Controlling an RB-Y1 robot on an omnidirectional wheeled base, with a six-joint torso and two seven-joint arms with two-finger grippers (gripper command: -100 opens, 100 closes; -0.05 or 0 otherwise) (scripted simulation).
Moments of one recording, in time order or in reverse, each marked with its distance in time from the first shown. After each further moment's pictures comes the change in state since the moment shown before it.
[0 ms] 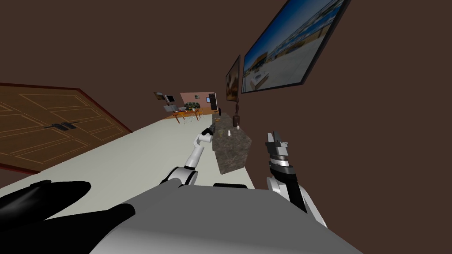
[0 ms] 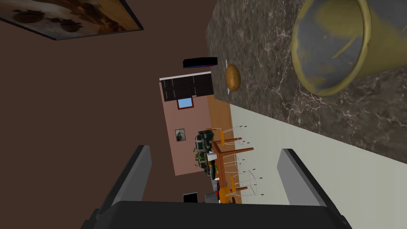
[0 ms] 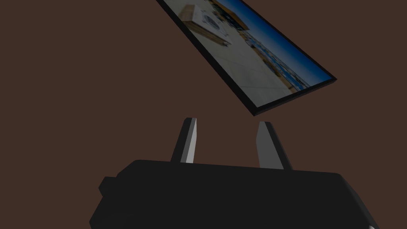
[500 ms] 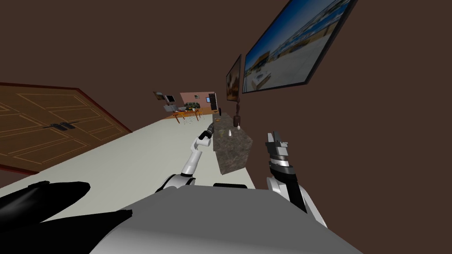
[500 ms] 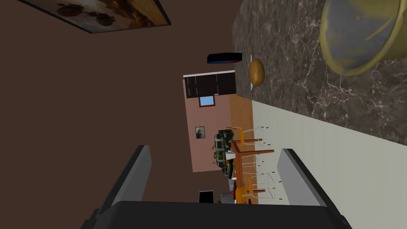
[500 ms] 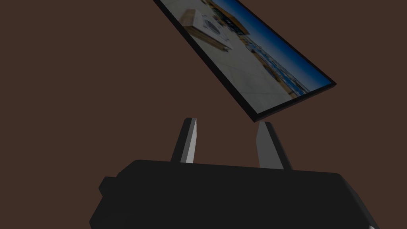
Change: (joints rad) left arm 0.124 -0.003 -0.001 -0.130 -0.007 -0.116 -0.009; right arm 0.000 0.000 0.000 0.000 0.000 0.000 0.000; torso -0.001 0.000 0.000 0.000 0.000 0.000
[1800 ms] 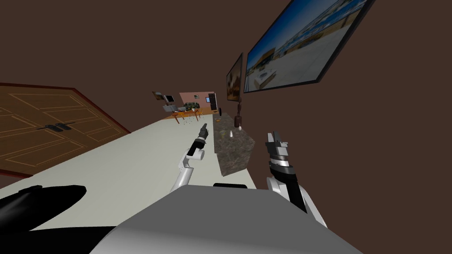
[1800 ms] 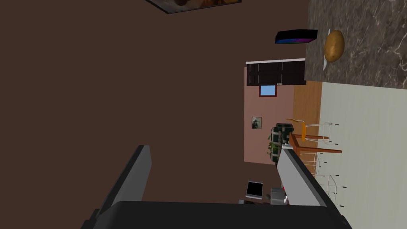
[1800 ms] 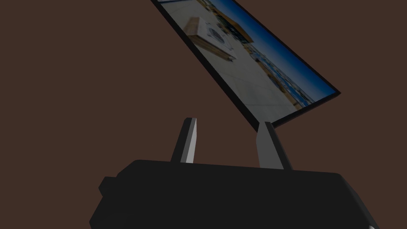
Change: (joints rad) left arm 0.378 -0.014 0.012 -0.362 -0.021 -0.317 -0.050; right arm 0.000 0.000 0.000 0.000 0.000 0.000 0.000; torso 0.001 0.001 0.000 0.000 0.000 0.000
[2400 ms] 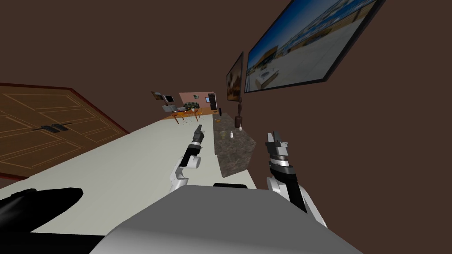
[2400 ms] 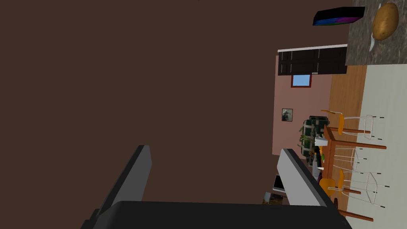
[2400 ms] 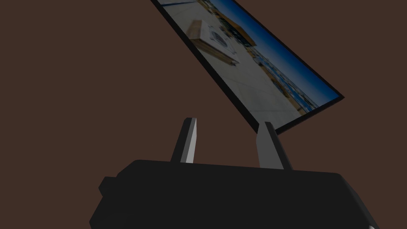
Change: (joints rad) left arm 0.183 -0.021 0.014 -0.144 -0.013 -0.168 -0.039; right arm 0.000 0.000 0.000 0.000 0.000 0.000 0.000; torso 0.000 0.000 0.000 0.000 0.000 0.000
